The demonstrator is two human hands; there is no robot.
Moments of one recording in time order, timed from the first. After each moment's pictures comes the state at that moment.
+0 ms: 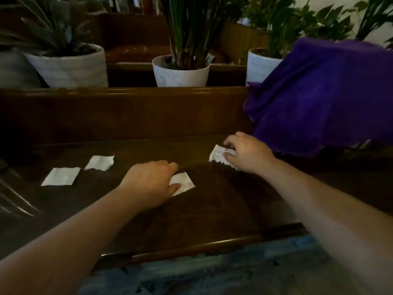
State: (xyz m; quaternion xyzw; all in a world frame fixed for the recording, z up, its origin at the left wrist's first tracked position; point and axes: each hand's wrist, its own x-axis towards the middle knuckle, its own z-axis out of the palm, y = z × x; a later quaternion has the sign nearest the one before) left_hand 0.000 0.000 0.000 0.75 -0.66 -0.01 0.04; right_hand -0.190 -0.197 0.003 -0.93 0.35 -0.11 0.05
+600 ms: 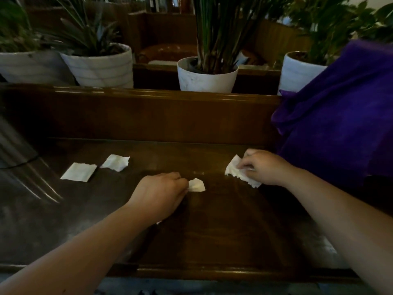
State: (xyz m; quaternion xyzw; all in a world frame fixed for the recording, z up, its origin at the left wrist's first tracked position) left_hand 0.000 -0.002 -0.018 0.75 -0.66 0.05 0.07; right_hand -0.178 -0.253 -0.012 -0.96 0.24 0.03 0.12
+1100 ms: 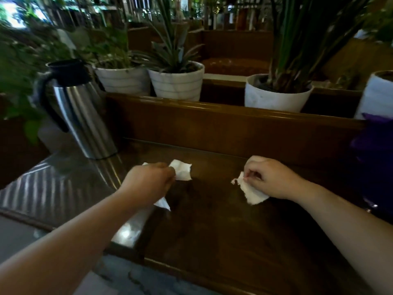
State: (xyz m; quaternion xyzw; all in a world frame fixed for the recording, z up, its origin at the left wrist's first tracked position) left_hand 0.116 0.094 0.000 0.86 -0.51 0.10 0.03; right_hand -0.065 -0.179 0.006 -0.98 0.07 -0.03 0.17
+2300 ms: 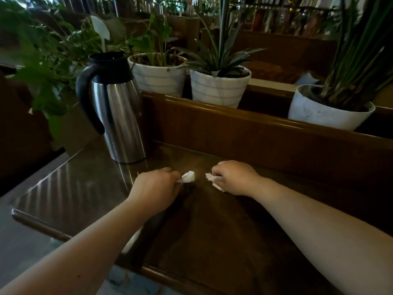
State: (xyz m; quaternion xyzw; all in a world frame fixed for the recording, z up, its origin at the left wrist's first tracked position) left_hand 0.201 0.147 -0.022 0.87 -0.47 0.08 0.10; right_hand 0.112 -0.072 -0.011 -1.00 0.04 0.04 0.06
